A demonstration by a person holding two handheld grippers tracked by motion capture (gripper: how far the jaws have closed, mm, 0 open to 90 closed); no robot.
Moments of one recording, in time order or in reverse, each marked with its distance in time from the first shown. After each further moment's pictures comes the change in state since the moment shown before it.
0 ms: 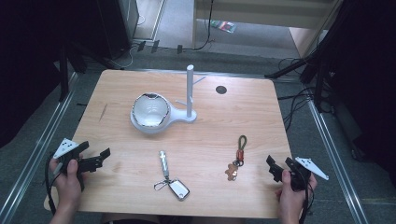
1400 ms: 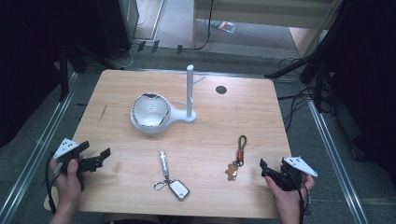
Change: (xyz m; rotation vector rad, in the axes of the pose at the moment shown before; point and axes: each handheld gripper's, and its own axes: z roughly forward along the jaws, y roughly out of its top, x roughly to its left) left arm 0.000 0.000 0.000 0.000 -0.005 -0.001; right arm 0.028 0.002 -0.004 0.069 -0.030 -0.185
